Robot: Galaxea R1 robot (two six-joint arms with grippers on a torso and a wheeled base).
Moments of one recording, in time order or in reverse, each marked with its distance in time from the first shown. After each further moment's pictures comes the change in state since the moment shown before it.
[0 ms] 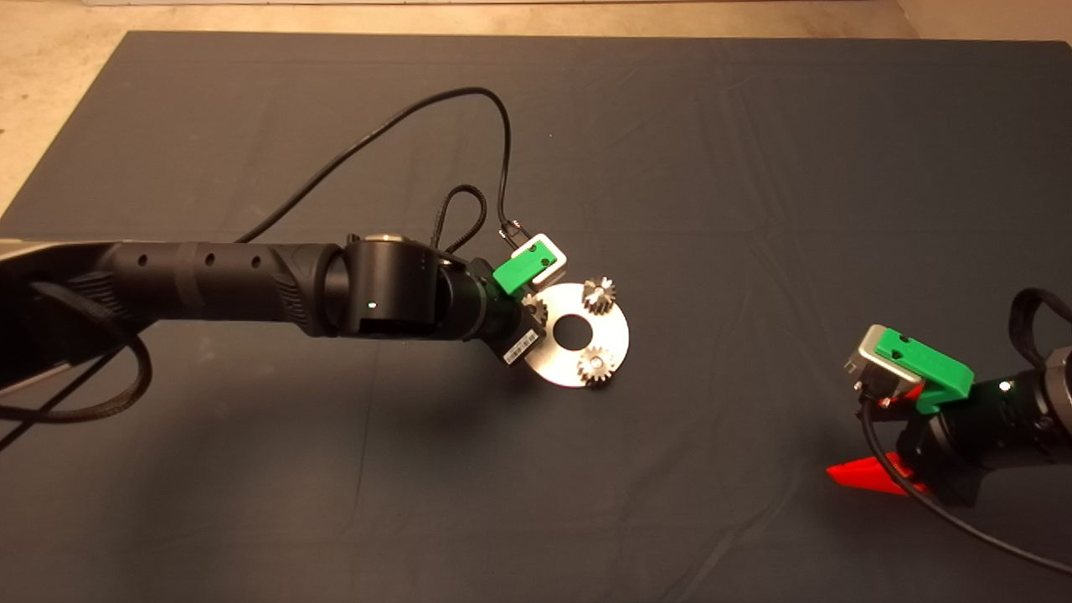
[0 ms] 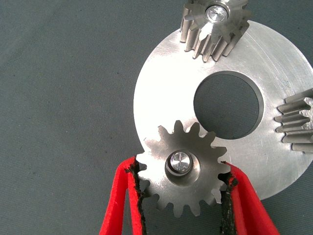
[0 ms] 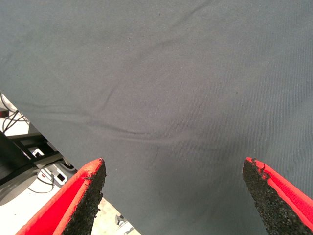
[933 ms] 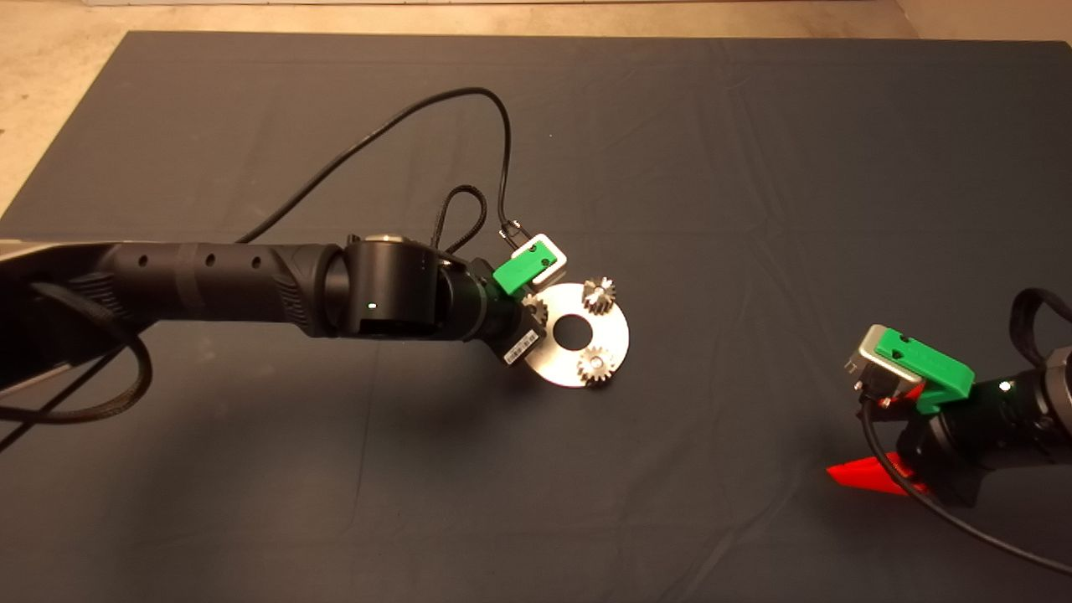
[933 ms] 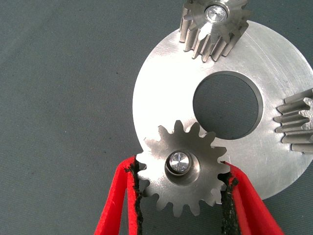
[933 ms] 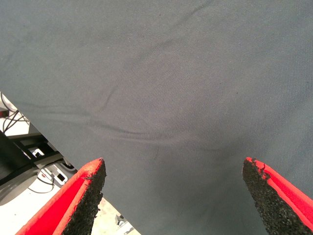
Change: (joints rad) left arm 0.001 0.000 0.000 0.001 -0.002 -0.001; right arm 0.000 0.000 0.000 0.000 0.000 0.000
